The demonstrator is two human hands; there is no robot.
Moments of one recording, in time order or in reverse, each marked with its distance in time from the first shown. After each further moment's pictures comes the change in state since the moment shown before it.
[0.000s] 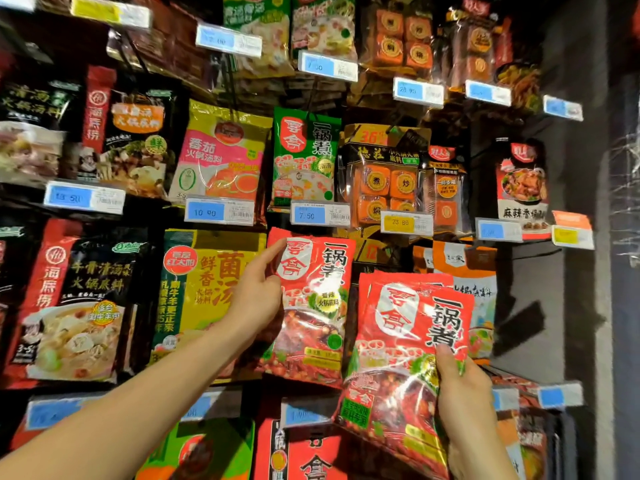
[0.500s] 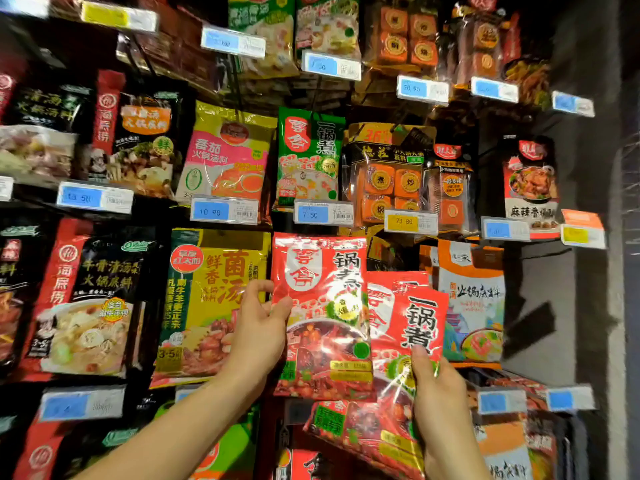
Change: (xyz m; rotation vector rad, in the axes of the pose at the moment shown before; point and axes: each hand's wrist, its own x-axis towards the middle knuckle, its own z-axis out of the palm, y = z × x) left_hand -0.049 -0.024 0.010 -0.138 0.114 -0.117; right_hand -0.008 0.012 0.015 0.000 -0.136 -0.027
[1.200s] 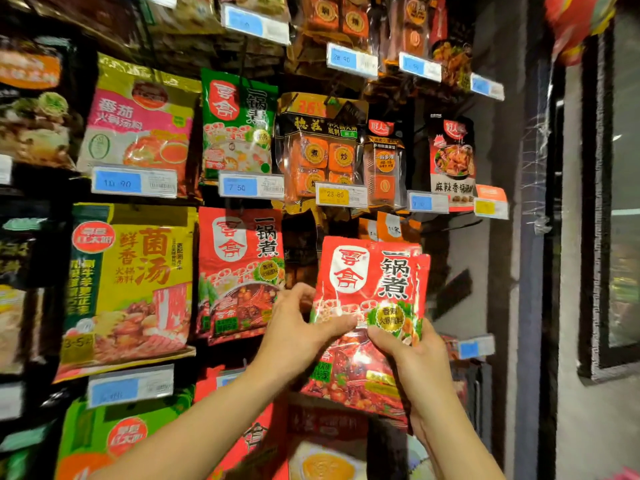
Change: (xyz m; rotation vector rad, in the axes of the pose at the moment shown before) left_hand -0.048 -0.007 0.109 0.101 -0.376 0.013; right_hand 0.006 -0.010 -0.071 0.131 -0.033 -0.033
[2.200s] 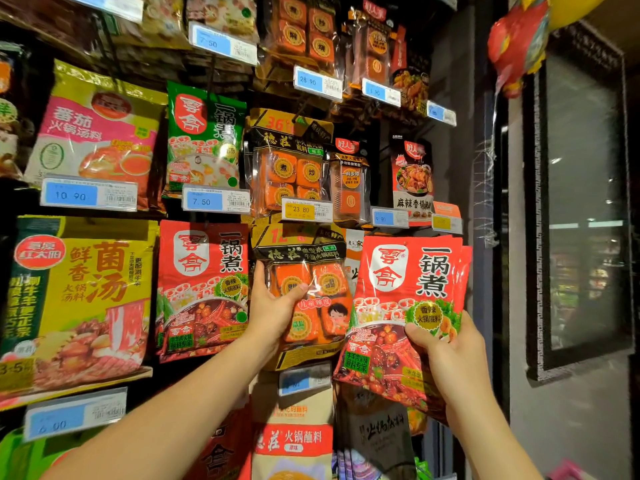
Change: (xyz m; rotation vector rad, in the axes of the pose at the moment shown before) left_hand 0.081 -0.013 0.035 -0.417 0.153 -0.043; right_hand 0.005 -0.051 -0.066 -0.235 0.224 -0.134
